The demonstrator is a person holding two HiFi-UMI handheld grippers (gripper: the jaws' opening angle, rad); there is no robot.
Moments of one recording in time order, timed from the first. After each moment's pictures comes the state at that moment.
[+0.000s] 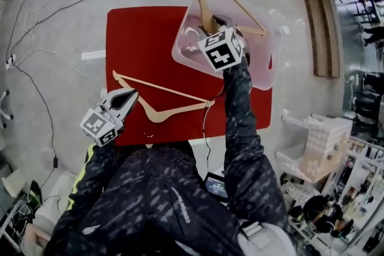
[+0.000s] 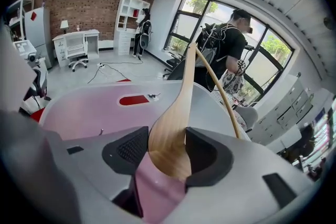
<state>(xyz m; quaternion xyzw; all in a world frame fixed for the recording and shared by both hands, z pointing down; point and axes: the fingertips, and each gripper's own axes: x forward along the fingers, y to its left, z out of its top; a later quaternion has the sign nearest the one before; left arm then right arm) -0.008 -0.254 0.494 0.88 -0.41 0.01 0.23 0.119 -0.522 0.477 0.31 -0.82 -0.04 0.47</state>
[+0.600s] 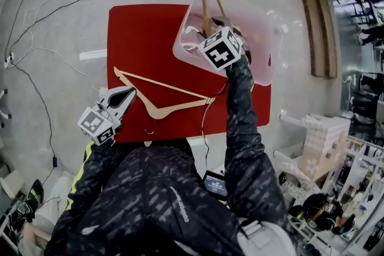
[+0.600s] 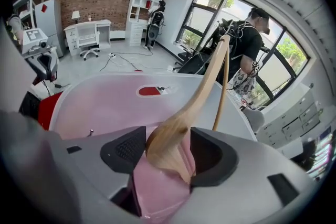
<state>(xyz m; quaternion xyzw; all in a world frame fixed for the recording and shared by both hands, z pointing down) -0.040 -0.235 0.495 0.88 -0.42 0.00 0.23 0.098 -0.493 0.497 0.25 -0.81 -0.05 0.53</state>
